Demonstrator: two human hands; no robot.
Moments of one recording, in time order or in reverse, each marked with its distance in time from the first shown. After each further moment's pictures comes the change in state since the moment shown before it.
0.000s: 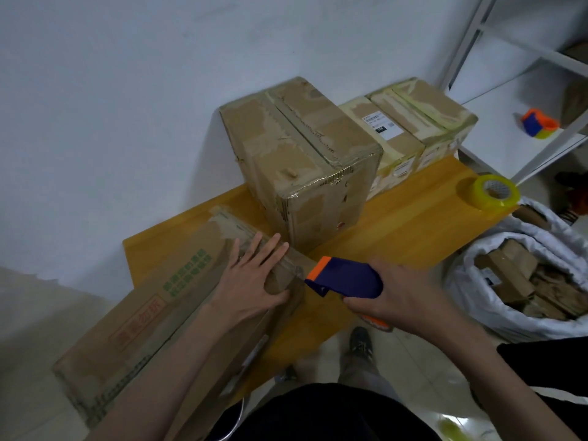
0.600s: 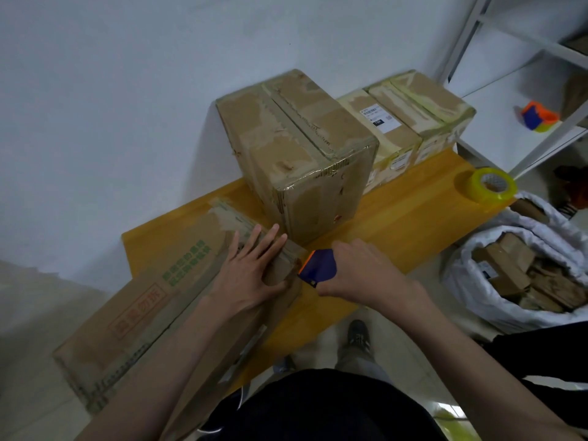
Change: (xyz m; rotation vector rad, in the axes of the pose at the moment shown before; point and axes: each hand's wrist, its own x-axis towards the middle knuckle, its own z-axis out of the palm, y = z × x) left_hand -0.002 0.006 0.003 -0.032 0.028 0.013; right_hand 0.025 -0.041 0.002 -0.177 -0.024 -0.076
